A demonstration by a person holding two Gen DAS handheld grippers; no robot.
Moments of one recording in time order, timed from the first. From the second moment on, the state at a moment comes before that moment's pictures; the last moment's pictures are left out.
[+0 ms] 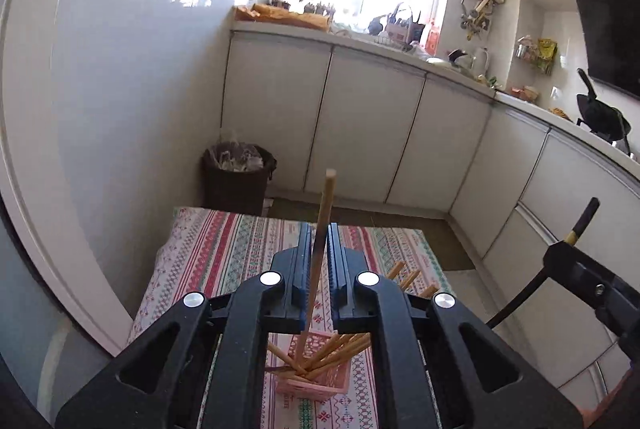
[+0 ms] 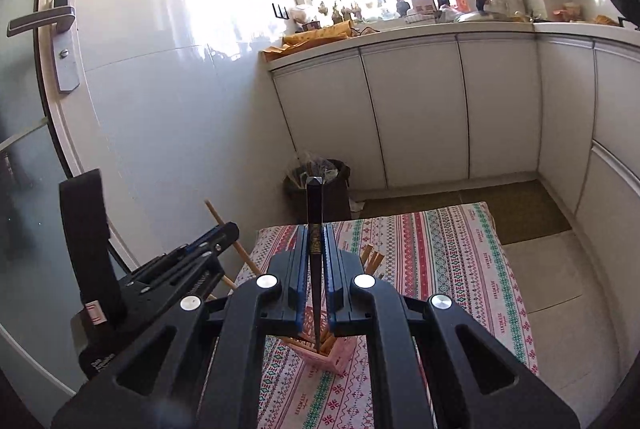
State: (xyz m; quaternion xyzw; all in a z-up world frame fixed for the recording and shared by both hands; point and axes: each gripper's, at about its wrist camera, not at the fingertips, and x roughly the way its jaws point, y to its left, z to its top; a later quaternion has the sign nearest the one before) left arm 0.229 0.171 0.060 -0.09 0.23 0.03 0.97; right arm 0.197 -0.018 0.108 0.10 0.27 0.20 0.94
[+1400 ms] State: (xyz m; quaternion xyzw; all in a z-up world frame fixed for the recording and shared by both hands) left arm 0.093 0.171 0.127 -0.09 0.16 0.09 0.98; right arm 0.153 -0.023 0.127 0.10 0.23 0.13 0.96
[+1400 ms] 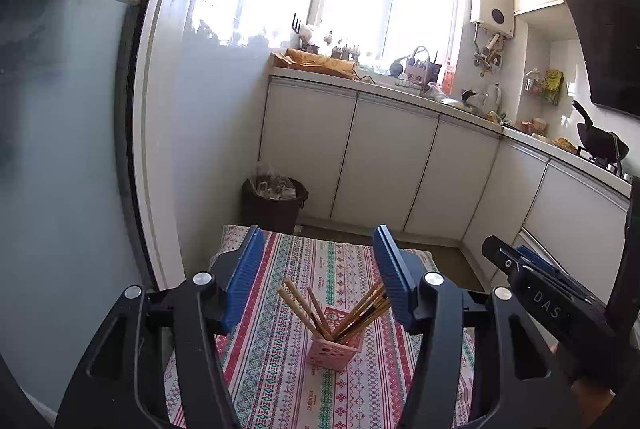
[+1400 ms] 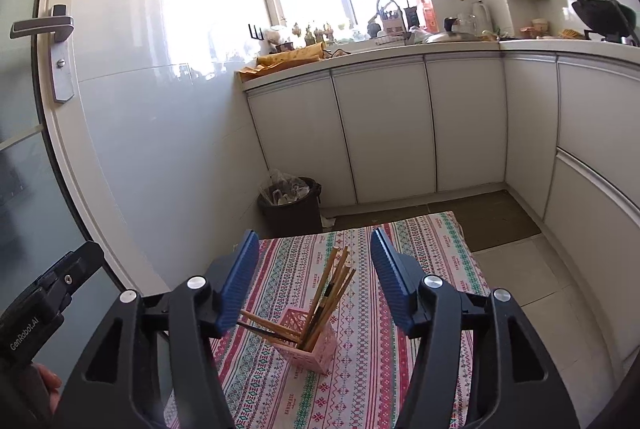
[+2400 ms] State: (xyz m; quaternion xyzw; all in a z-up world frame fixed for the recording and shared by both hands) left arm -0.003 0.103 0.085 -0.05 0.21 0.12 0.97; right arm 0.013 -0.086 0.098 0.04 0.24 -0.03 0.97
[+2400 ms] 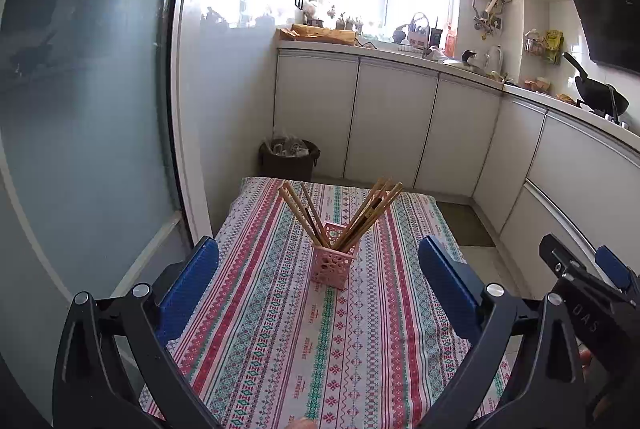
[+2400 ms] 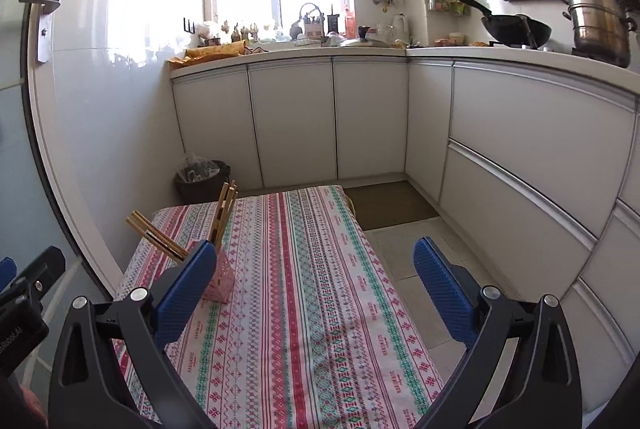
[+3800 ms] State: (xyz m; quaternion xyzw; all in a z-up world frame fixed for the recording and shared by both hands) left arm -0.037 0.082 0.085 -0.03 0.22 0.13 0.97; right arm -0.021 -0.101 0.098 0.05 0.28 -0.04 0.96
